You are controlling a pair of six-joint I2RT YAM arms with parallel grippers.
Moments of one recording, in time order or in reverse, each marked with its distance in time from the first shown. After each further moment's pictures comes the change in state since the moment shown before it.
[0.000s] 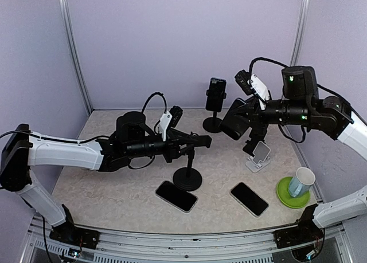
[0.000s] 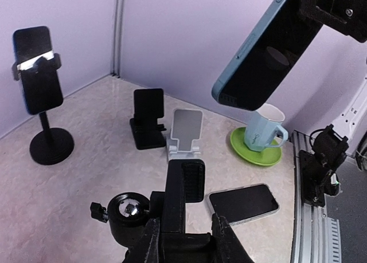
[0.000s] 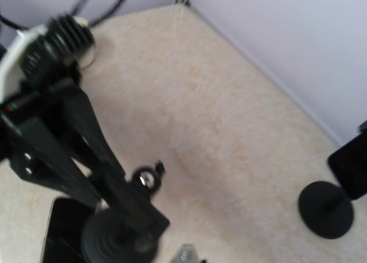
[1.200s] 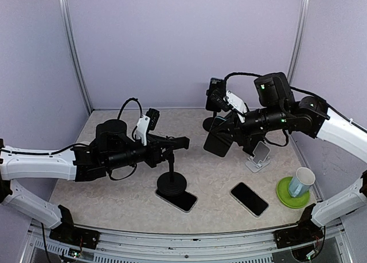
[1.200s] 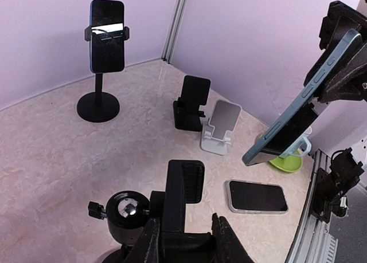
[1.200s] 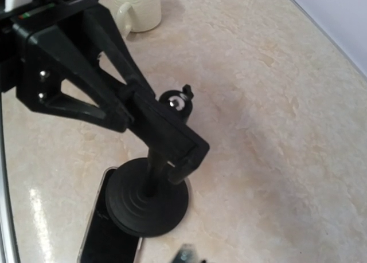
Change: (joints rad) left arm -0.040 -0.233 -0.125 -0.173 -0.251 -0.164; right arm 0.036 0.127 0.000 -0.004 -0.146 -0.032
